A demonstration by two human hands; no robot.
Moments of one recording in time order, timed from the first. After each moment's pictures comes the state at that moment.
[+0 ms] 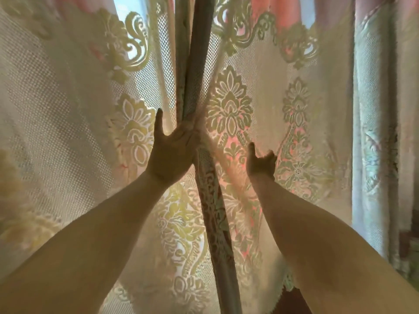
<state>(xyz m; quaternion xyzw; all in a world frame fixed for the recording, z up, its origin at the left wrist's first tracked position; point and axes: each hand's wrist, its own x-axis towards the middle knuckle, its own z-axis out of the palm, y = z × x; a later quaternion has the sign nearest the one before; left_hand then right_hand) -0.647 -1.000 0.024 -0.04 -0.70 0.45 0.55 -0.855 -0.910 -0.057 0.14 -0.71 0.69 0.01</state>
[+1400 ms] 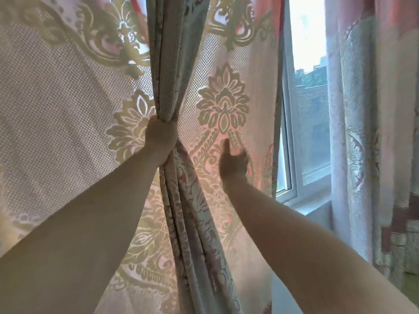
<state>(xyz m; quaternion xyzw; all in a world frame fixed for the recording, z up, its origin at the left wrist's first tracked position) -0.655 -0.997 0.066 0.28 -0.72 -0.31 0.55 -0.773 -0.914 -0.033 0.17 -0.66 0.73 -0.03</state>
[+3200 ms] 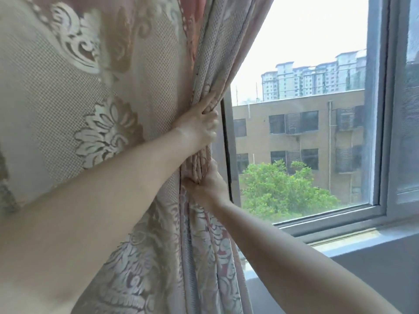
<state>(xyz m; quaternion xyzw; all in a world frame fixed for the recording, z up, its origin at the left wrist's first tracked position) -0.466 -1.030 0.099 0.30 -0.77 0.57 0.02 -0.531 -1.016 -0.054 0.52 -0.62 0.59 -0.07</state>
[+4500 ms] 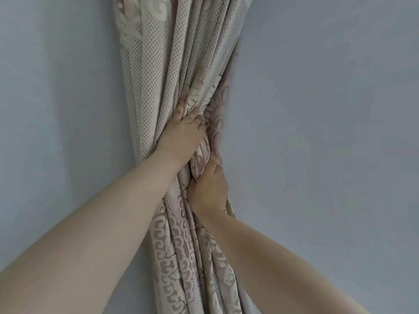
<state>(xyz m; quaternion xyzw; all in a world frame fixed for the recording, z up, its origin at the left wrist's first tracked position) 0.089 -1.196 0.072 0.51 -0.60 0.62 0.00 0.016 -1.211 -0.059 0.65 -0.51 0.57 0.00</state>
